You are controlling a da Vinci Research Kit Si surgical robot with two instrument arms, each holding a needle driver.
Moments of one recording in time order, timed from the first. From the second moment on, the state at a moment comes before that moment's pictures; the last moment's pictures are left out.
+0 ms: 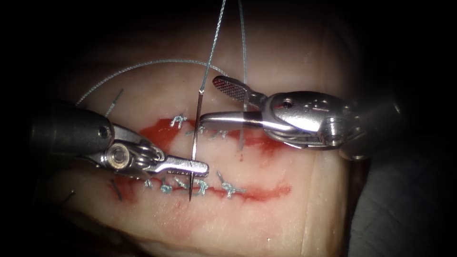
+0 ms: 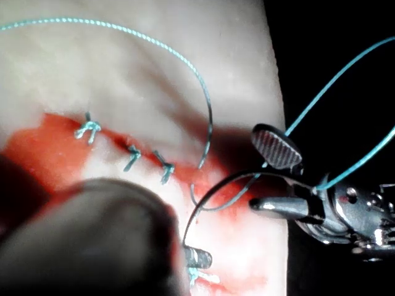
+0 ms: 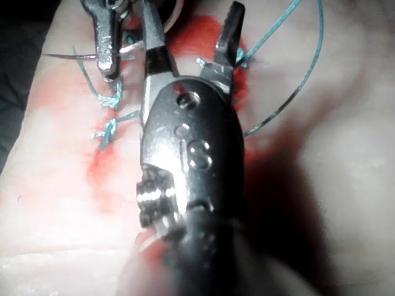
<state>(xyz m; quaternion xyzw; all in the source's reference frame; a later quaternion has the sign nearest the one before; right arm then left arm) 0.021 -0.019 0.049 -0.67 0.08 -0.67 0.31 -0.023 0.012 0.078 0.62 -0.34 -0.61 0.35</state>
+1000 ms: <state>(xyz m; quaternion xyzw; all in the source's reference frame) 0.023 -0.020 0.050 -0.68 0.11 -0.66 0.31 -0.024 0.012 0.079 0.62 -0.32 -0.62 0.35</state>
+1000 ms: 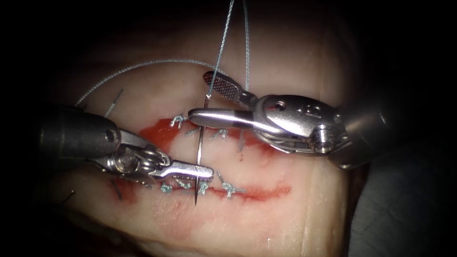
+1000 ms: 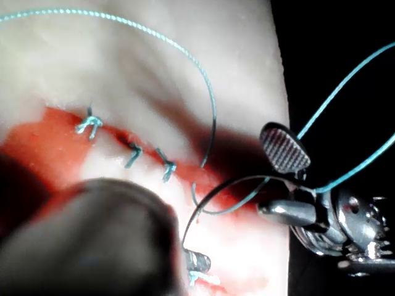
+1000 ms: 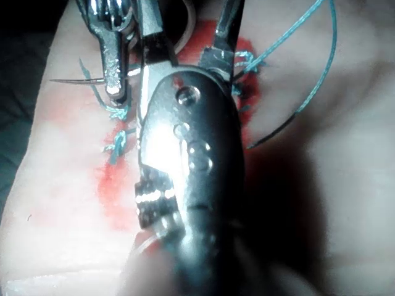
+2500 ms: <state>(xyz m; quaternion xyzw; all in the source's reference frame) 0.016 -0.017 0.051 -0.70 0.01 -0.67 0.24 -0.020 0.018 0.078 0.42 -0.57 -0.52 0.47</state>
